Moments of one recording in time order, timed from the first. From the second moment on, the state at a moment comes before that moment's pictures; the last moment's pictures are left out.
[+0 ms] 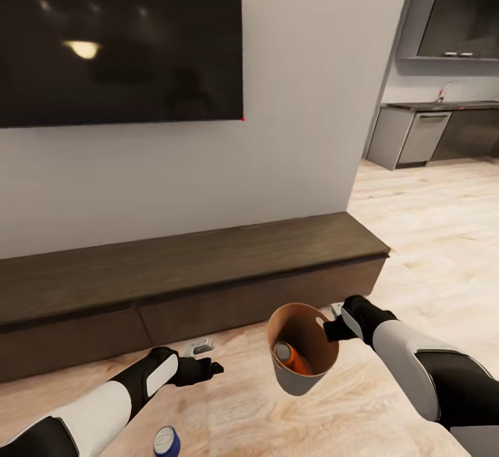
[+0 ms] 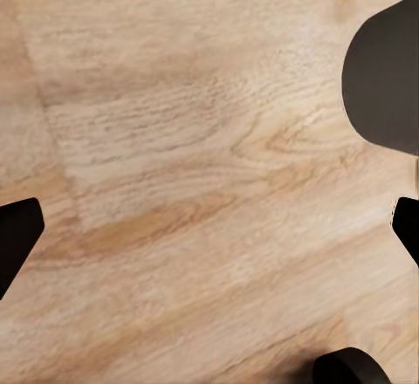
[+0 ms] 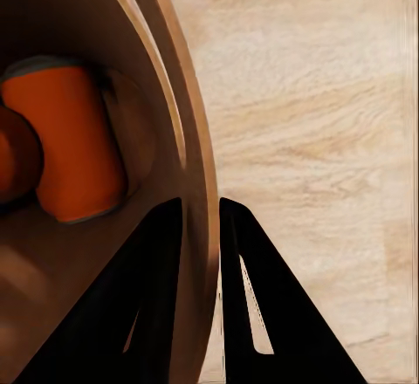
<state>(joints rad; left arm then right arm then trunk) -0.75 0.04 -0.75 -0.31 0.99 0.49 -0.12 -1.03 -0.06 0.00 -0.08 0.17 0.64 0.14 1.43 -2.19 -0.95</state>
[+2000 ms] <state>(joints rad) -0.75 0.04 -0.75 -0.31 0.99 0.49 -0.18 -1.03 -0.06 0.01 -0.08 0.18 0.65 0.13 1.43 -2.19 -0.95</state>
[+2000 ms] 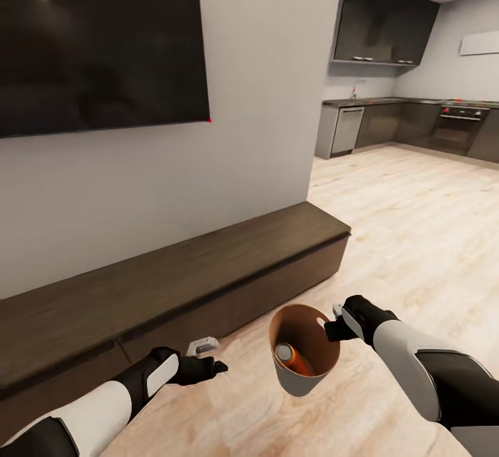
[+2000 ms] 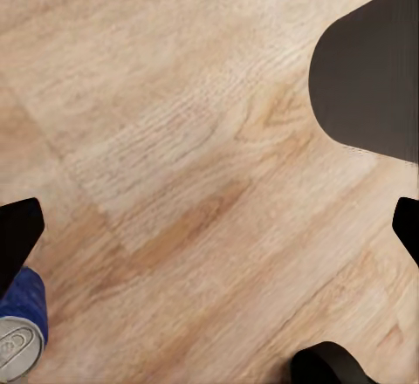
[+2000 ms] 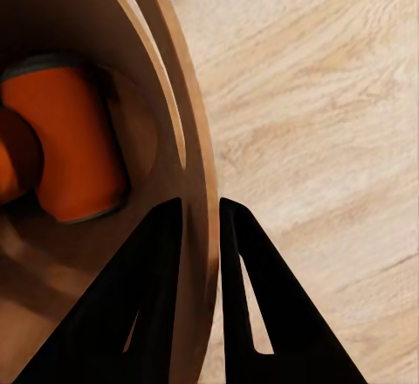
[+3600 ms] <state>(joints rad) -0.75 0.03 -0.75 -0.31 0.99 0.49 -0.17 -1.03 -0.06 0.01 -0.08 0.18 0.64 0.13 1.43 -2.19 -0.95</state>
